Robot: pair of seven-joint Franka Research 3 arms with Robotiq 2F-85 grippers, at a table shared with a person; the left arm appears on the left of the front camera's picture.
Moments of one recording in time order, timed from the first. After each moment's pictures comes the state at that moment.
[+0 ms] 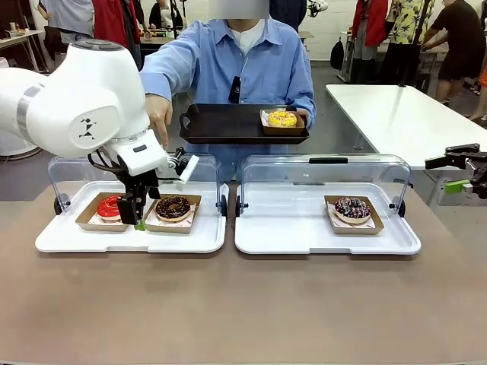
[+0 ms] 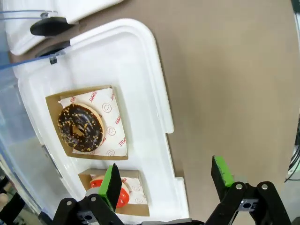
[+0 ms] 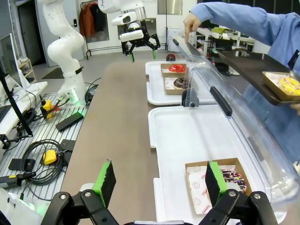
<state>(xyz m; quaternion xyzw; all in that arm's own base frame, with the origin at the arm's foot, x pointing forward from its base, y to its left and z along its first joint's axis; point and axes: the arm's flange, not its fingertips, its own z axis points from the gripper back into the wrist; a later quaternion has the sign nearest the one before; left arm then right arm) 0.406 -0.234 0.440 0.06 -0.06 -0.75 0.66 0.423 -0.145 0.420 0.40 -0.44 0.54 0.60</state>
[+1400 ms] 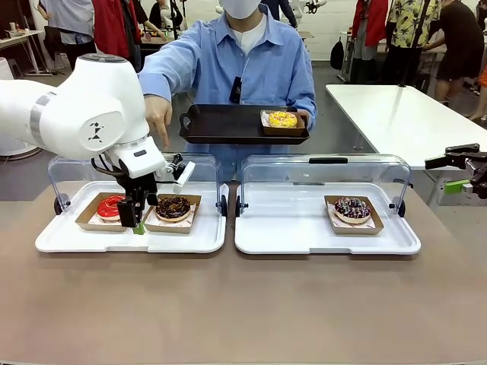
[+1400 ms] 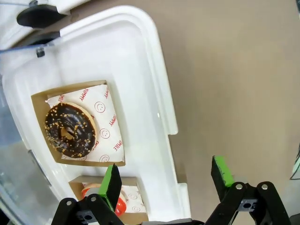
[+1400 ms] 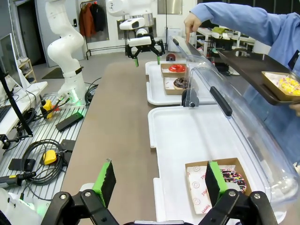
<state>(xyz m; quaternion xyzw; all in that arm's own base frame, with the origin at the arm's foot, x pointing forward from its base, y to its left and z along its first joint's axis) 0.437 -0.221 0.410 0.03 -0.03 -0.75 0.66 0.423 -0.145 0.420 0.40 -0.44 0.54 0.60</state>
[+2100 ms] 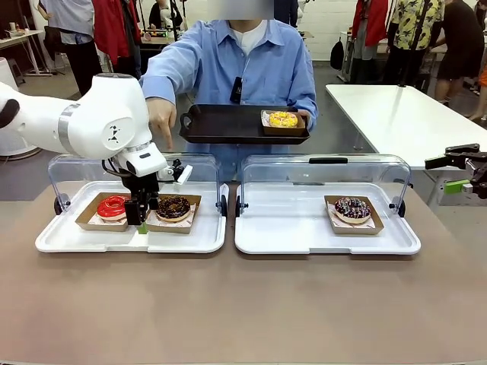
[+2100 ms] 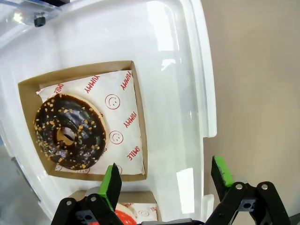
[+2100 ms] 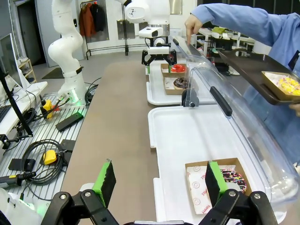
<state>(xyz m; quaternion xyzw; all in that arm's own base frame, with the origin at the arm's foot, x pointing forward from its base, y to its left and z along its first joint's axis) 0.498 -0.204 0.364 -0.01 -0.01 -0.73 0.68 0.423 -0.145 0.420 0.40 -0.44 0.54 0.60</state>
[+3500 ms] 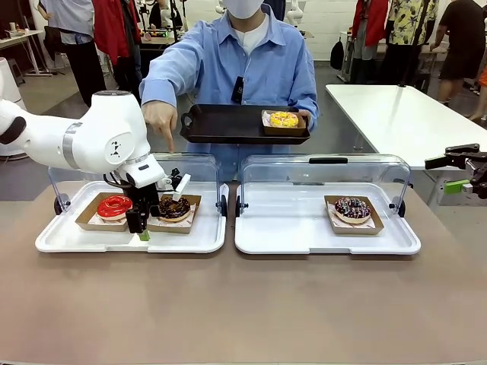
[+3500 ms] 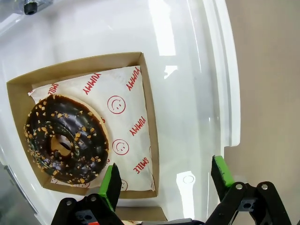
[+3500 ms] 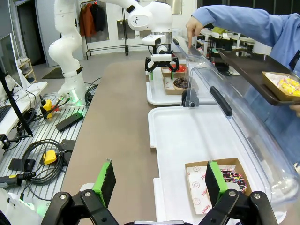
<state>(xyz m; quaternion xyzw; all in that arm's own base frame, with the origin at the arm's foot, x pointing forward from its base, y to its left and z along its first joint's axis) 0.509 -0.194 0.333 -0.01 -0.02 -0.74 0.68 0.423 -0.145 0.420 0.40 -0.44 0.54 0.60</state>
